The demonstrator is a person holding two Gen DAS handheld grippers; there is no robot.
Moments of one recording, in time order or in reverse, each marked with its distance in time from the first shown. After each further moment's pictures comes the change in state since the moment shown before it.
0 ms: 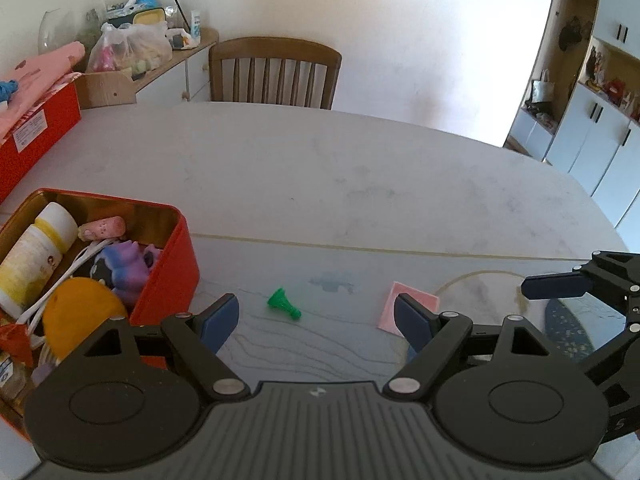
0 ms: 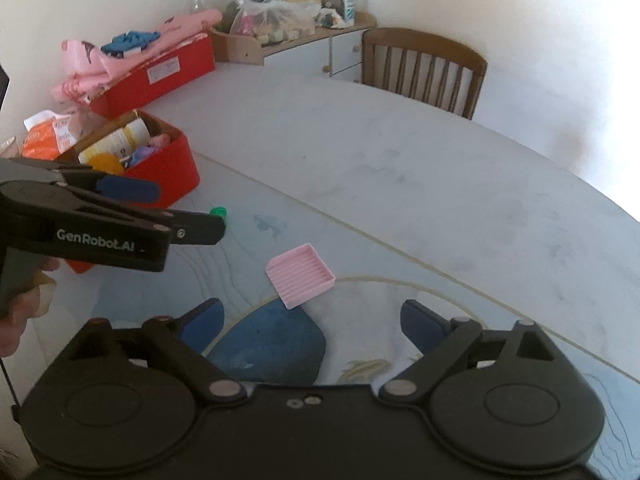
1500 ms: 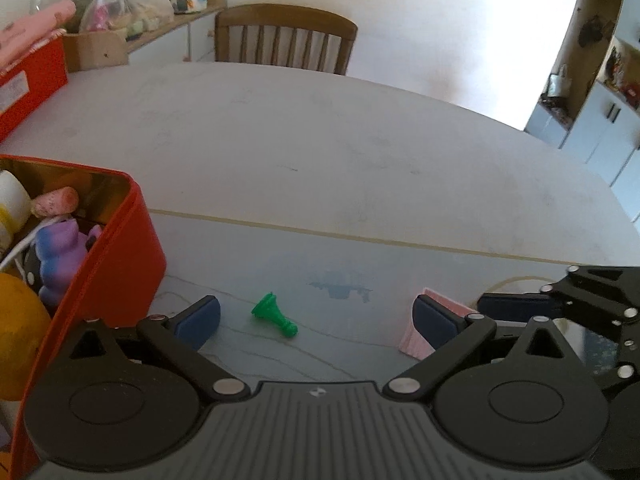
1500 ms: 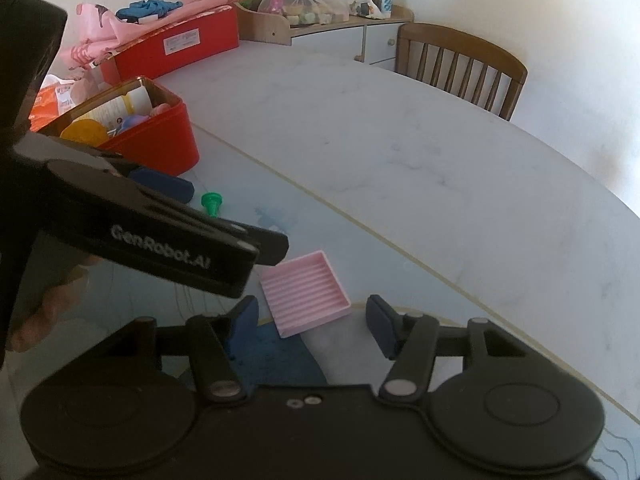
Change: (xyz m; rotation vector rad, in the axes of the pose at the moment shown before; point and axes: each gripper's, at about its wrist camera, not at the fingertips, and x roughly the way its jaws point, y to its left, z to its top) left arm 0.062 0.000 0.000 -0.046 0.062 0.020; right arm 0.050 -0.001 0.006 -0.096 0.009 0.044
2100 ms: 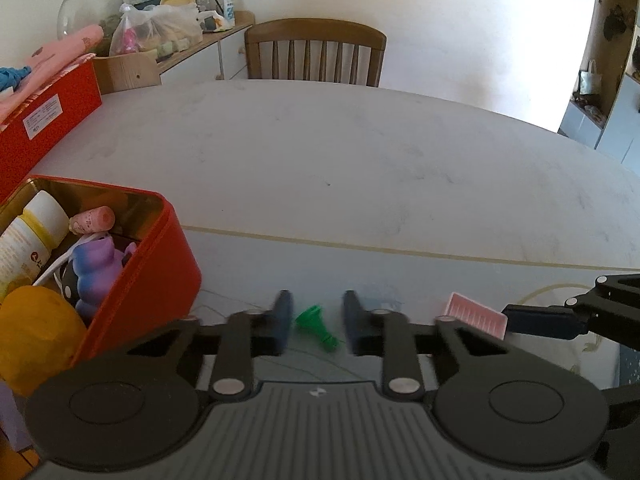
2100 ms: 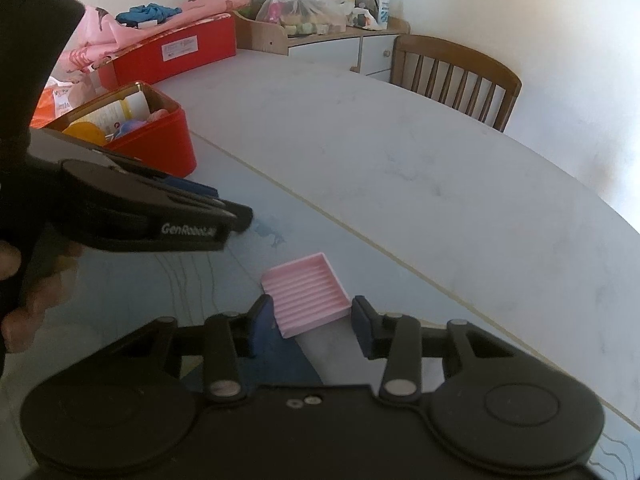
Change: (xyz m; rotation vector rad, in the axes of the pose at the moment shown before) left arm -0.002 -0.004 0.005 0.017 -0.036 0.122; right arm -0.001 0.005 -0.001 -0.017 -0.036 -0.032
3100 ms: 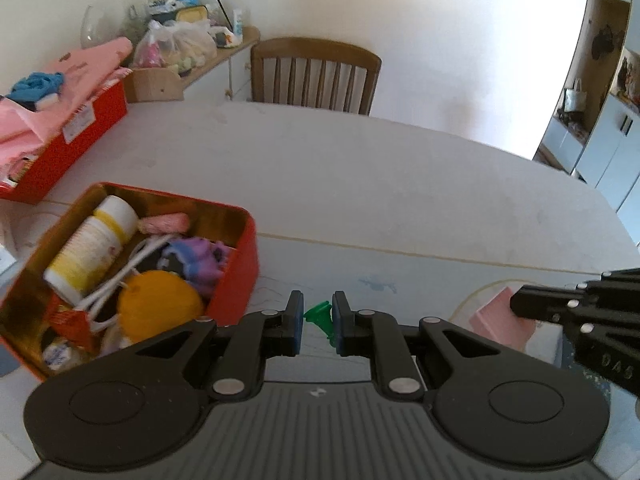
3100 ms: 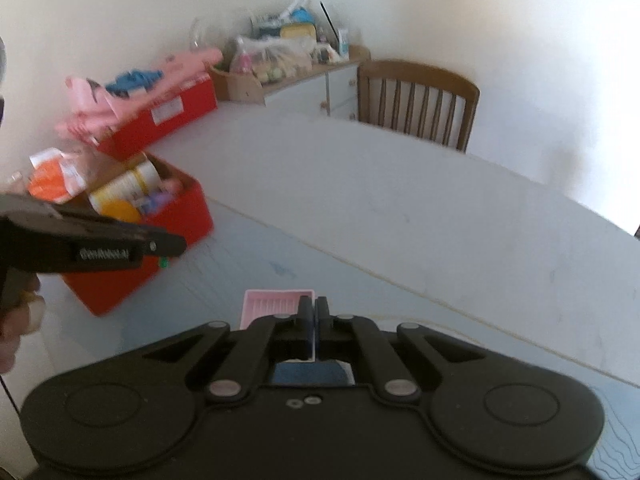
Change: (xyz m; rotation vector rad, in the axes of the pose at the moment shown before) left arm -0.090 0.044 0.002 -0.038 -0.027 -0.060; right arm -0.078 0.011 0.015 0.156 -0.088 -0.024
